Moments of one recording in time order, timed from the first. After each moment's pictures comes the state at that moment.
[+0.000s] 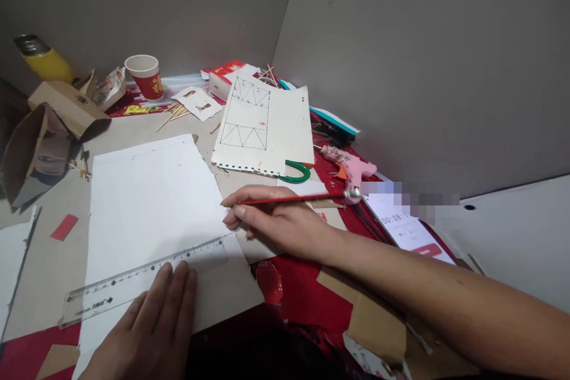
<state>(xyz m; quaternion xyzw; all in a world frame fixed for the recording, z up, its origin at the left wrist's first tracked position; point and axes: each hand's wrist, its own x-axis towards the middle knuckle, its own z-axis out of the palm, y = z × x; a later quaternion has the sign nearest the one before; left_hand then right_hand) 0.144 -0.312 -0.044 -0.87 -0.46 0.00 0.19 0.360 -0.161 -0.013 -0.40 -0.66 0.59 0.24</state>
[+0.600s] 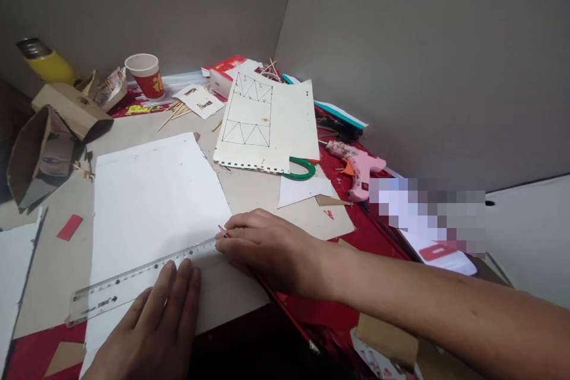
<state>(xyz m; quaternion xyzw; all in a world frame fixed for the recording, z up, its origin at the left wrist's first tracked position) 0.143 -0.316 -0.049 -0.86 -0.47 -0.01 0.21 0.366 -0.176 -0.045 -0.20 -0.91 0.32 0.15</state>
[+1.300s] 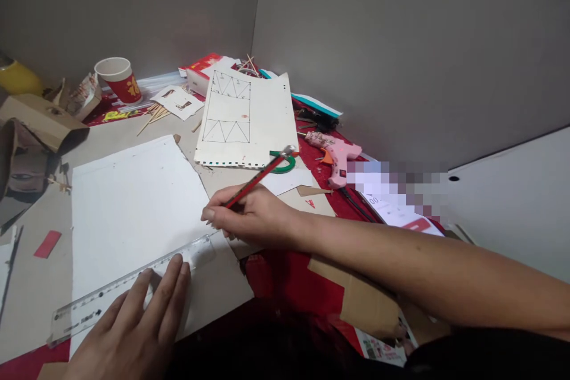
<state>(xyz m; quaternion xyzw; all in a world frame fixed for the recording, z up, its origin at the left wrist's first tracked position) 0.140 -0.301 -0.025 -0.87 -0.46 0.07 0.16 0.353 -0.156 -0.017 -0.38 -0.69 0.58 0.22</state>
